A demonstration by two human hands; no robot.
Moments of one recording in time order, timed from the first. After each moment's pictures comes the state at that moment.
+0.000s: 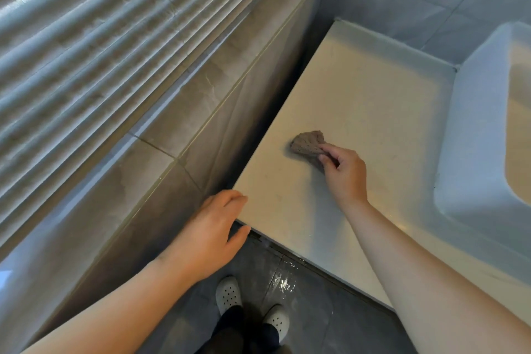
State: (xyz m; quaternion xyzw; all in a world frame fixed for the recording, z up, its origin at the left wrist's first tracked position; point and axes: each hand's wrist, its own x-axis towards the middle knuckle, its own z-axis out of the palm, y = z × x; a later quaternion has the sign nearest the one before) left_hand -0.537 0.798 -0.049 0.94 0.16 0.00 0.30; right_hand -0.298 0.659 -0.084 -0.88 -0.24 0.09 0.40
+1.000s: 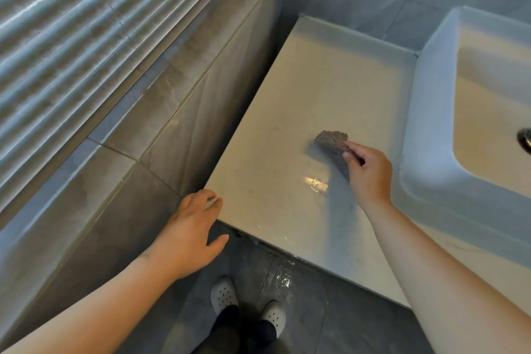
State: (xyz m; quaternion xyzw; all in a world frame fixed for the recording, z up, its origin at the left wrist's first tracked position) left_hand -0.529 0.787 -0.053 0.96 0.15 -0.10 0.22; right_hand -0.272 0.575 -0.065 -0.90 -0.14 0.03 0.42
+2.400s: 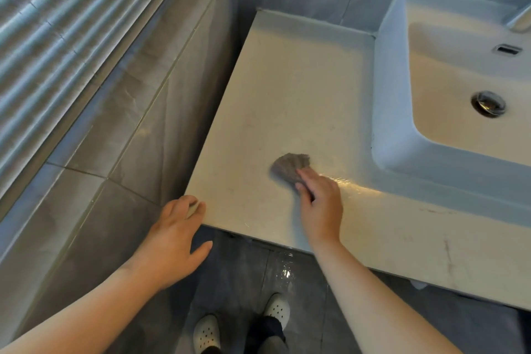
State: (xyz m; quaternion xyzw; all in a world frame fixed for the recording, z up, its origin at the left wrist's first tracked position) left_hand -0.529 0.793 -0.050 0.97 0.10 -0.13 0.18; right_hand -0.372 0.575 -0.101 -0.91 -0.15 -0.04 0.38
